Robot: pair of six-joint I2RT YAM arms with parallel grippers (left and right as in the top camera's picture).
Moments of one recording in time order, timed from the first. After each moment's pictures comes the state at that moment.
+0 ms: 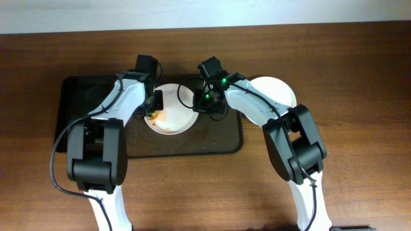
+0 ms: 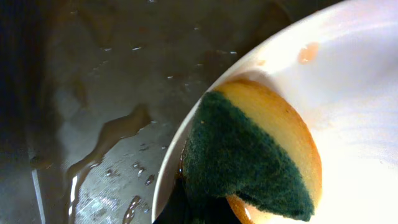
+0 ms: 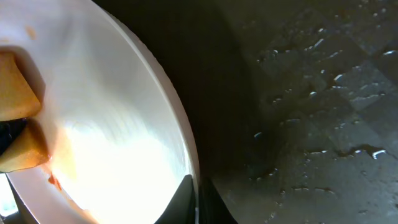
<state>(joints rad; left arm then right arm) -0.15 2.11 1.49 -0.76 -0.12 -0.19 0.50 2.26 1.69 -0.63 -0.31 0.60</state>
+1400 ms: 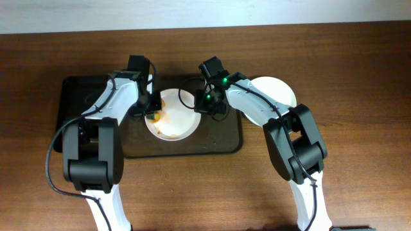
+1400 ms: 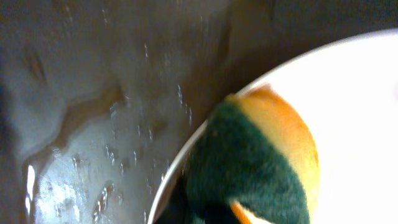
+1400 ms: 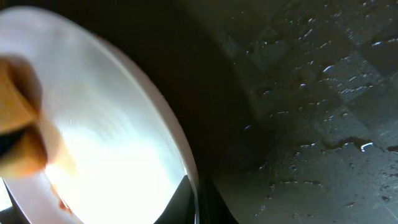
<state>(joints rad) -0.11 2.11 1.50 -0.82 0.04 -0.21 0.49 2.26 1.69 -0.65 -0.32 0.59</state>
